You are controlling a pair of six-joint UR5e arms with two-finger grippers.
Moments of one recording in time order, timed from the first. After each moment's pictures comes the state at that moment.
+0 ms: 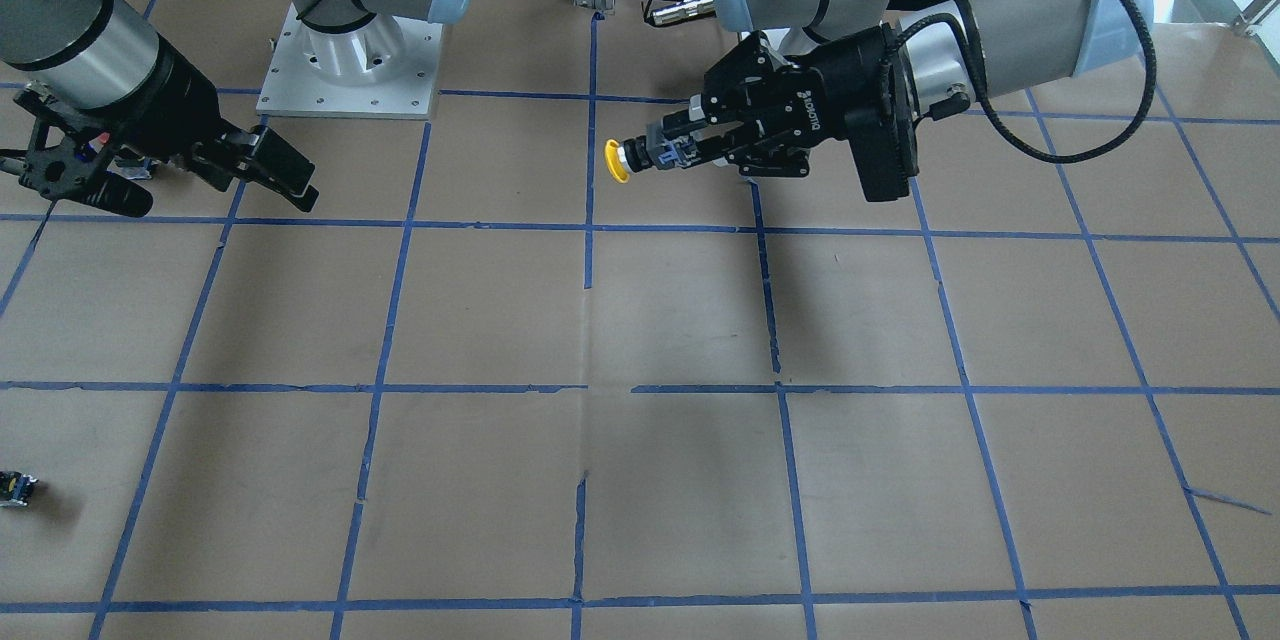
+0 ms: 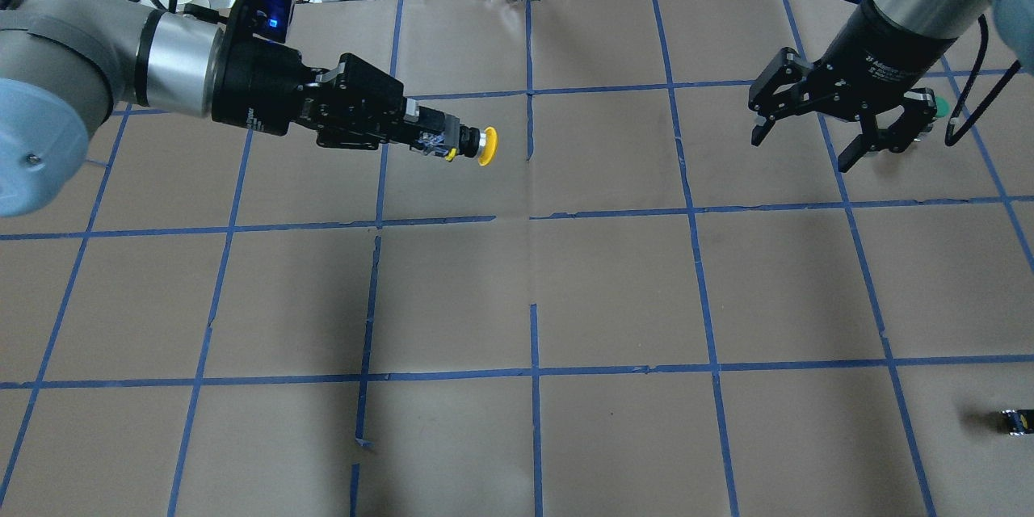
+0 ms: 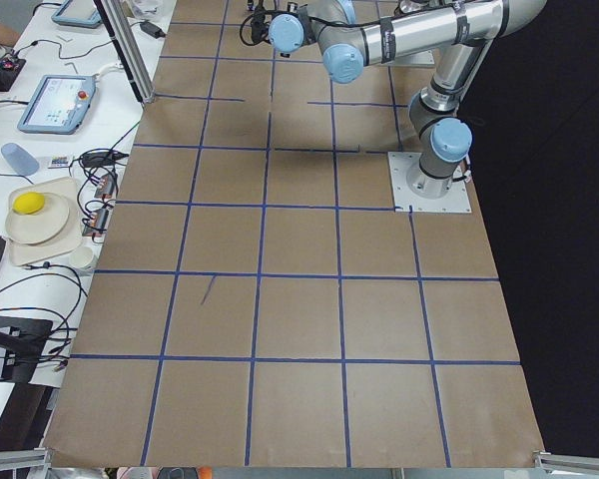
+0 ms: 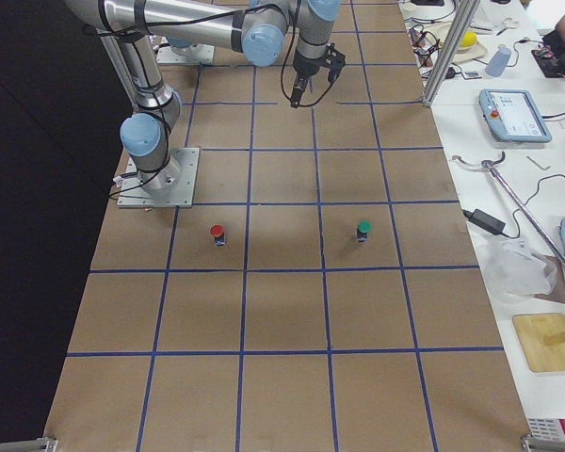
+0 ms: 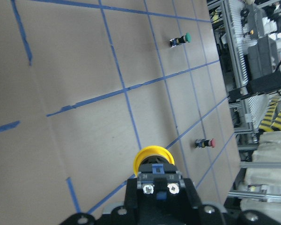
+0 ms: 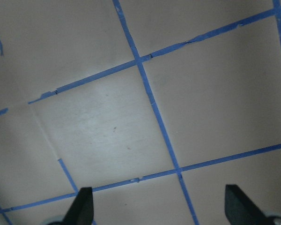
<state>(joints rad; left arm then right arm) -1.43 -1.53 -1.82 -1.69 0.48 0.44 1.38 -1.55 1.63 -1.50 -1.36 0.17</state>
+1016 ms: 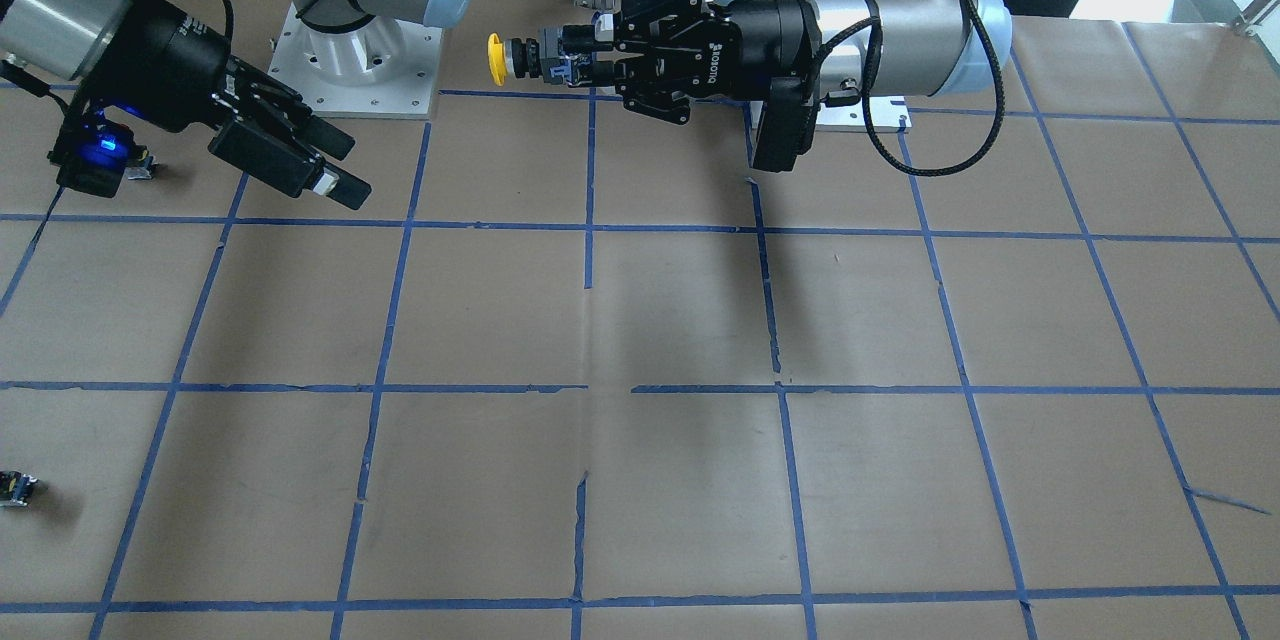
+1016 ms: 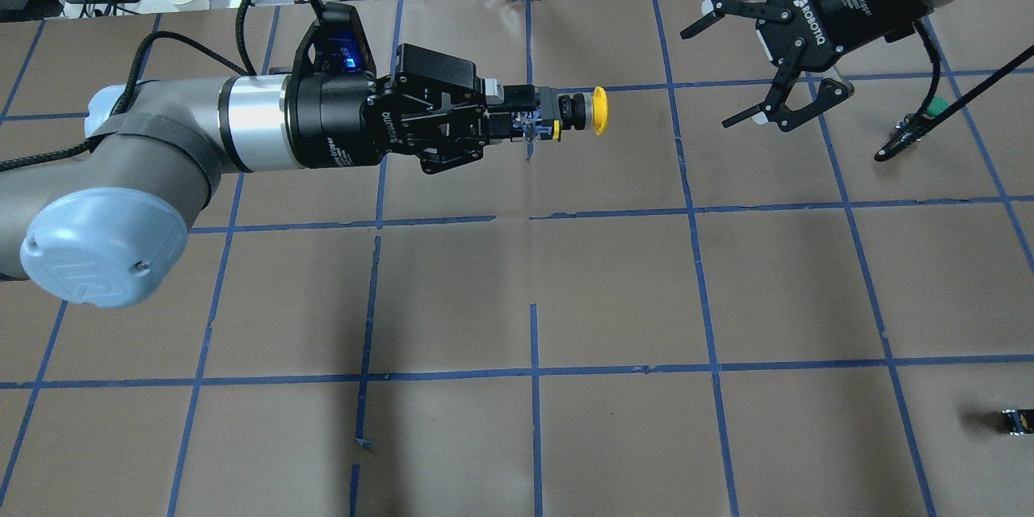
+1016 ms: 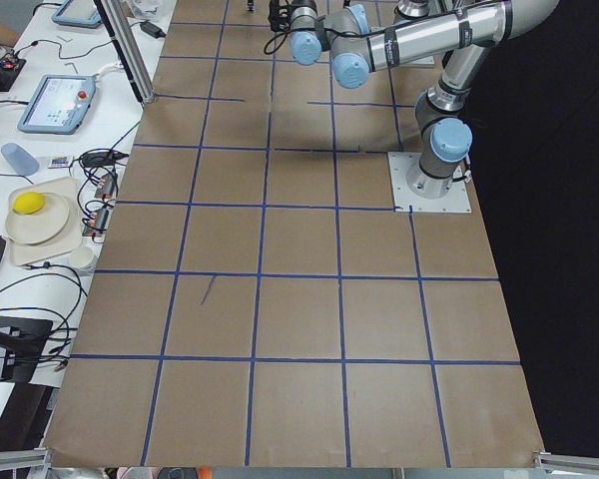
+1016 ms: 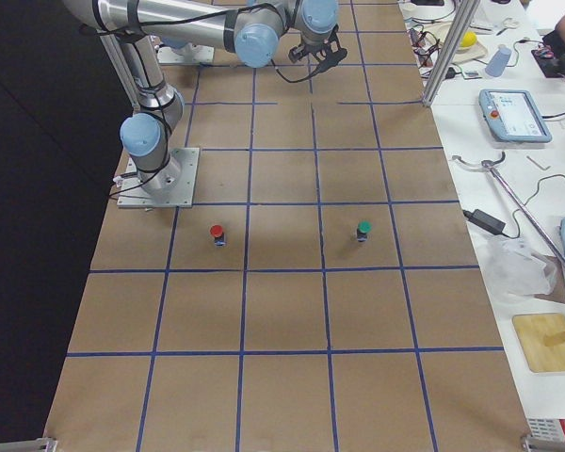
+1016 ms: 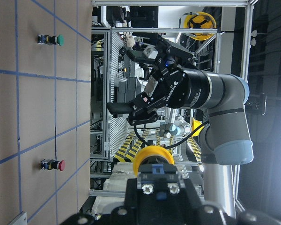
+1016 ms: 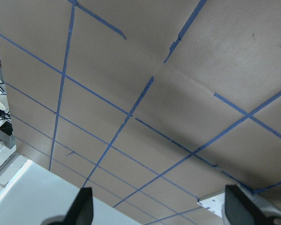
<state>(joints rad) -1.52 -1.49 -1.98 -1.59 0.03 0.33 1.34 -1.59 1.62 -1.42 -0.81 0.71</state>
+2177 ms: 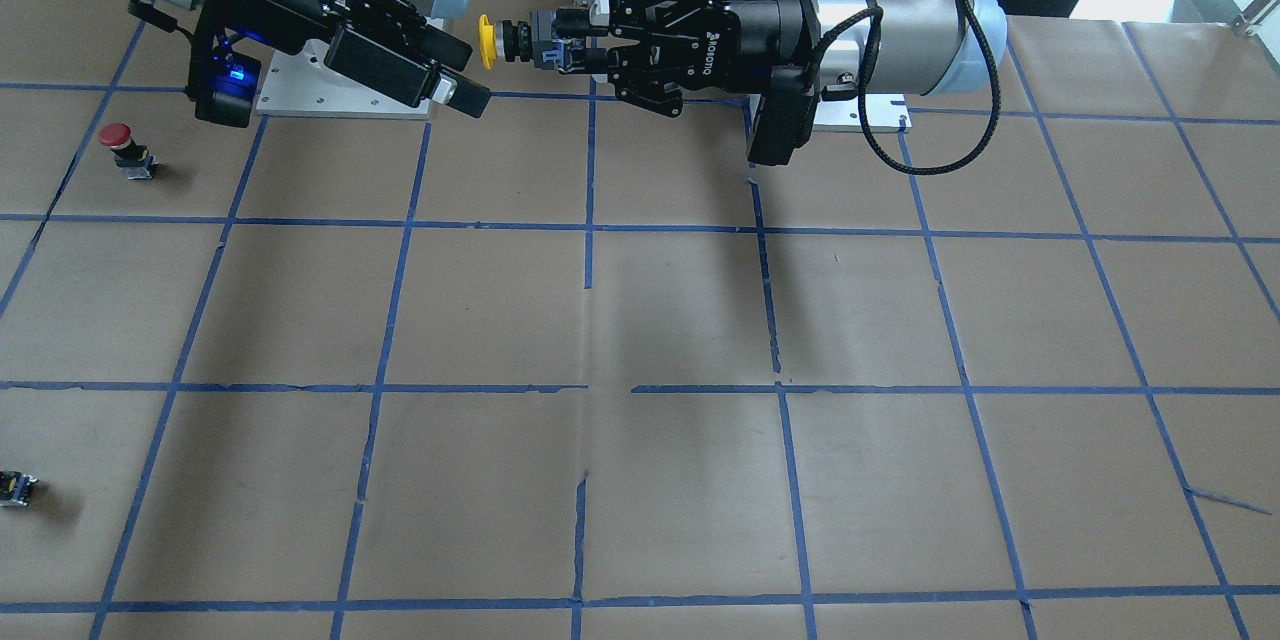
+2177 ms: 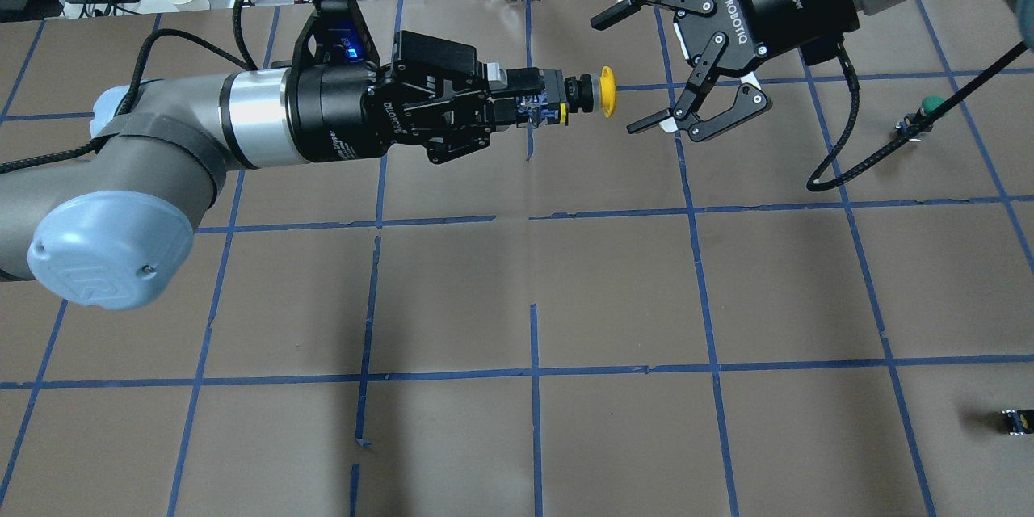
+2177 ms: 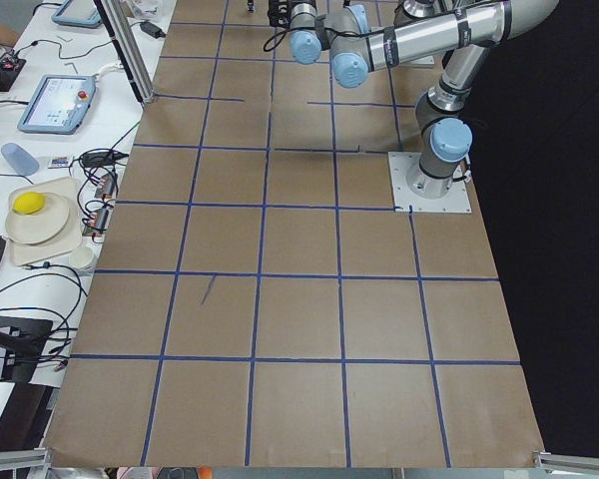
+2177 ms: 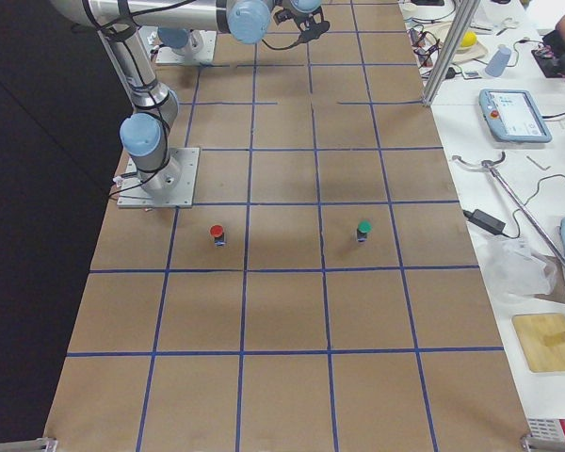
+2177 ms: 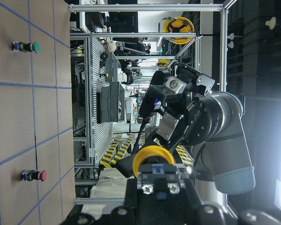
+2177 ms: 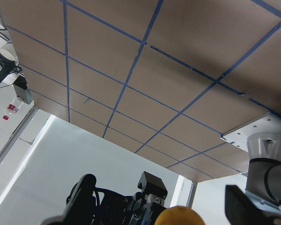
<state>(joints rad) -1.53 -1.49 -1.98 -1.57 0.00 0.33 1.45 -1.63 1.63 -1.36 -0.62 0.85</state>
